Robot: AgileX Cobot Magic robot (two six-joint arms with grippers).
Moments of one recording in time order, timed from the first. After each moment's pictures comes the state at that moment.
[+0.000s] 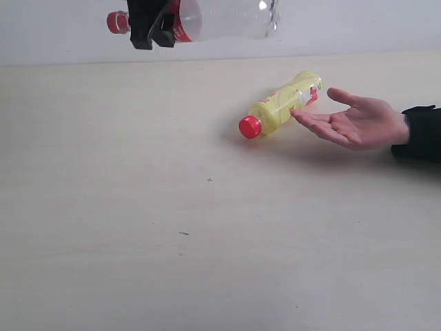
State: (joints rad) left arm -0.46 2.09 -2.13 0.17 1.22 1.10; right arm 0.15 0.11 0.00 0.75 0.06 -0.49
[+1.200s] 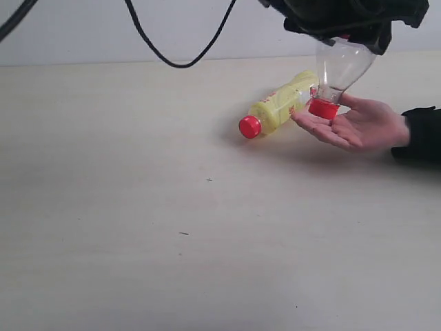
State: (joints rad) left arm -0.77 2.10 -2.09 -0.20 0.87 -0.08; right arm 0.15 0.11 0.00 0.75 0.06 -0.49
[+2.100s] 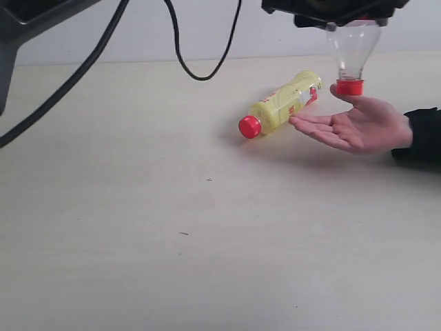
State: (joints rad) left arm -0.79 2.24 -2.29 0.01 0.82 -0.51; right arm 0.15 0.11 0.00 0.75 0.06 -0.49
